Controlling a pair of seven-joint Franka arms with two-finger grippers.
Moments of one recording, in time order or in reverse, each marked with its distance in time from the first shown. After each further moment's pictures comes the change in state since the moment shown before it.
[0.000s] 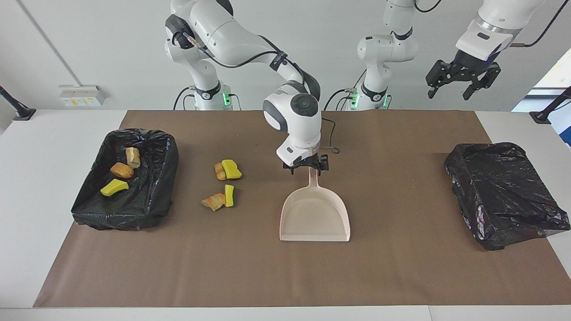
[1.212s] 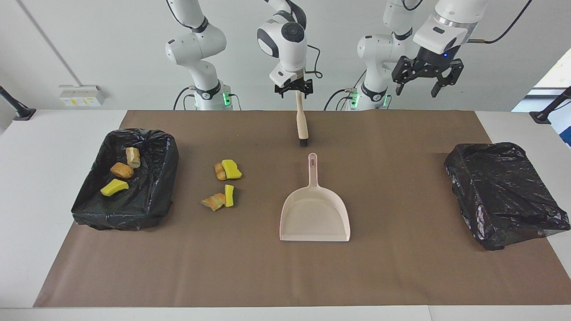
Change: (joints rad) left arm -0.114 -0.004 -0.088 -0.004 -0.021 0.080 -0.174; right arm 0.244 -0.712 0.015 -0.870 0.509 0.081 -0.007
